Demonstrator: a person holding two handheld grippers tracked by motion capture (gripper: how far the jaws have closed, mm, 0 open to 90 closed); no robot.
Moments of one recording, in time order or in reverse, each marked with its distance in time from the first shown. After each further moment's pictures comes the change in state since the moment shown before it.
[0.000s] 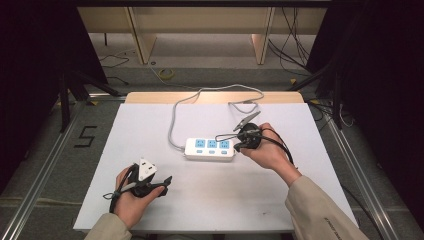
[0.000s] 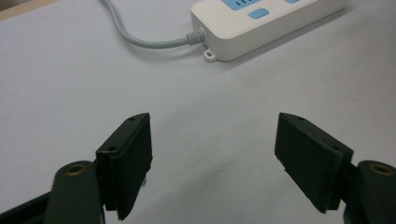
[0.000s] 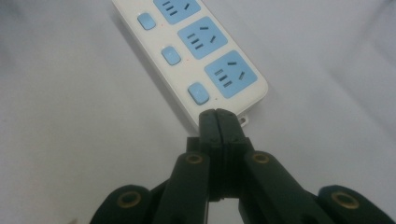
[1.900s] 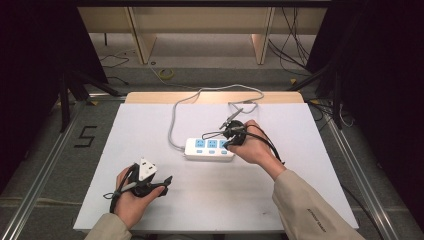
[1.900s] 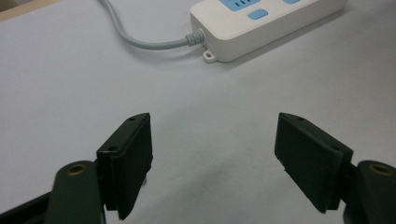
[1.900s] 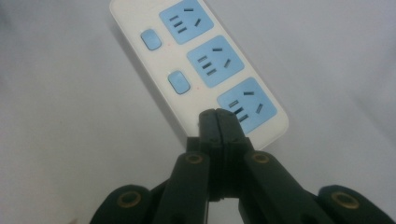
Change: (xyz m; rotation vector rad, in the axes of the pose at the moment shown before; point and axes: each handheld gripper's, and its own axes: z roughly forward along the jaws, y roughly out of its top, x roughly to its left) left arm 0.000 0.001 0.001 -0.006 0.000 -0.002; right arm 0.007 0.029 0.028 0.052 0.010 -0.025
